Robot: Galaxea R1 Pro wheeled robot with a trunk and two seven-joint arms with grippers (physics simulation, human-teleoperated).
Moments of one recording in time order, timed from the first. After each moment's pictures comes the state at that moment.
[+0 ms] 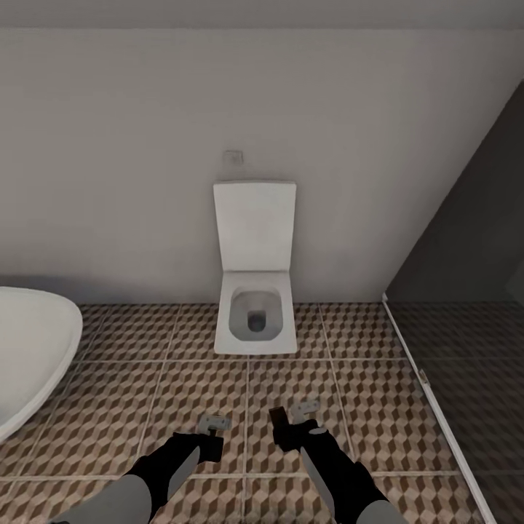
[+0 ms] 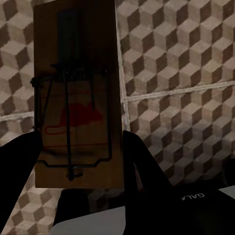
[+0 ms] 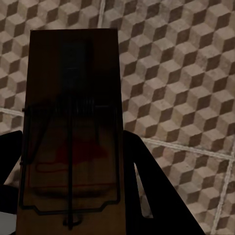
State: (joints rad) left arm -0.64 -0.06 -0.44 -0.34 0.36 0.33 0.04; right arm -0.50 0.17 0.26 -0.66 -0.06 0.40 -0.08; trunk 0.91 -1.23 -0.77
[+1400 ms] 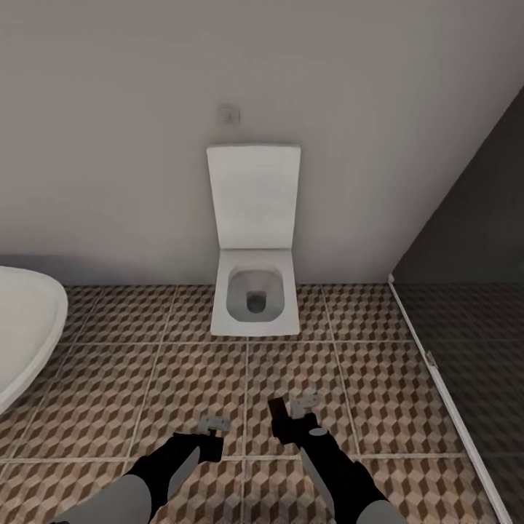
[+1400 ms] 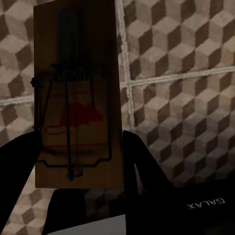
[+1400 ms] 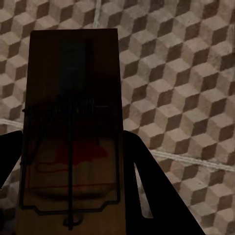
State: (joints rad) left arm -0.64 -0.06 -0.44 -0.34 0.36 0.33 0.04; right arm -0.50 0.17 0.26 -0.66 -0.05 0.29 -0.08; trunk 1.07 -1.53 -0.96
